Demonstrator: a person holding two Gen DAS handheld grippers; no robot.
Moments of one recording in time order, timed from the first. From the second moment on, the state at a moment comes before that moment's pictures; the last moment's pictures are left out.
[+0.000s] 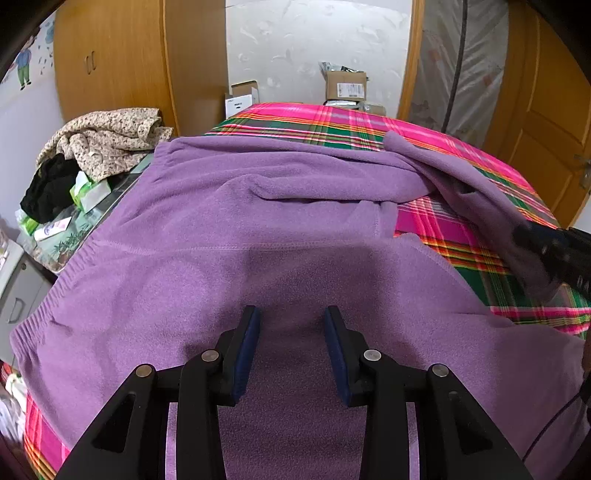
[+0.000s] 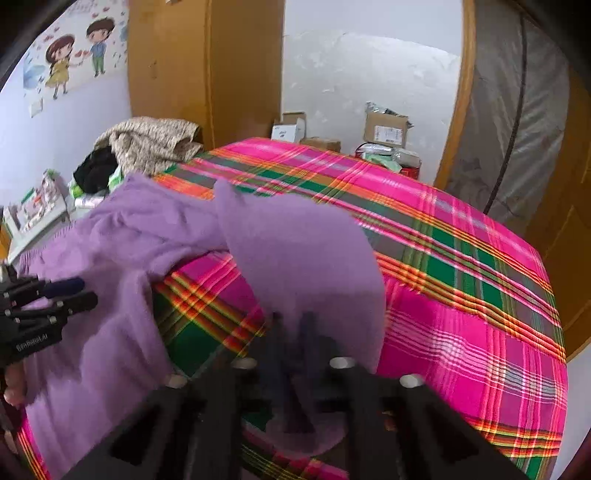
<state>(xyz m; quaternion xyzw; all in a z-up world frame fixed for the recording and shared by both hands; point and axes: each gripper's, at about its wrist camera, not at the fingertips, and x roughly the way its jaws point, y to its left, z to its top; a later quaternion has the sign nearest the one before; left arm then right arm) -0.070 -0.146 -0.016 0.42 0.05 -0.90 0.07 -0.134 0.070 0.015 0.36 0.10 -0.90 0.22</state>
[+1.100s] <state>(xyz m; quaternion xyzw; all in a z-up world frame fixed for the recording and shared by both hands) -0.071 -0.145 -0.016 0.42 0.04 -0.90 0.07 -0.142 0.164 0.056 0.32 -0.06 -0.92 0.20</state>
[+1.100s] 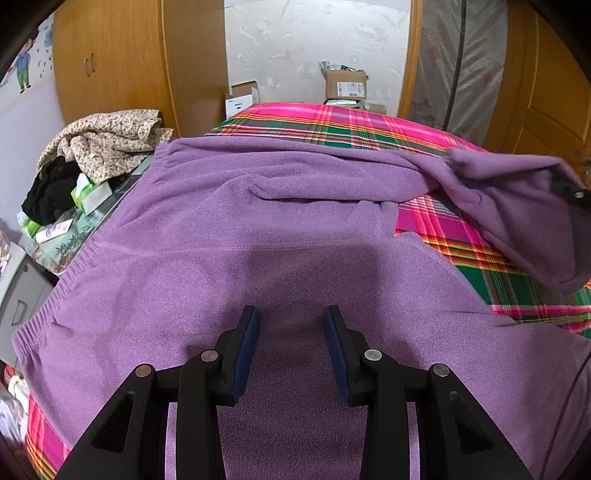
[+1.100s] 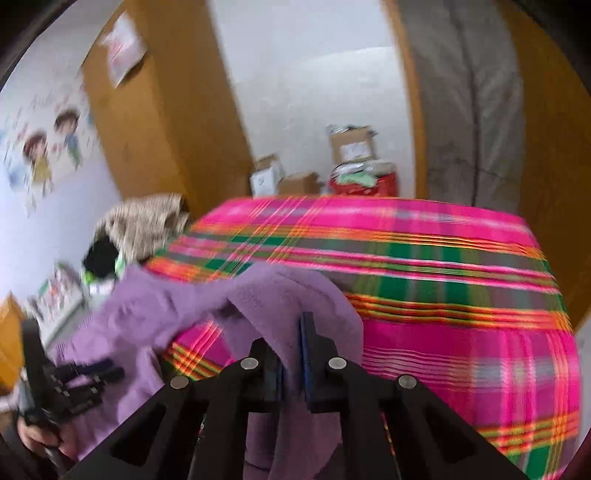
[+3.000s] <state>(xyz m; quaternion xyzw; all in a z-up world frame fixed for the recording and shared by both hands) -0.071 -0.142 -0.015 0.42 0.04 -0.90 0.08 -0.139 0.345 0.062 0.29 -0.30 -0.91 -0.04</state>
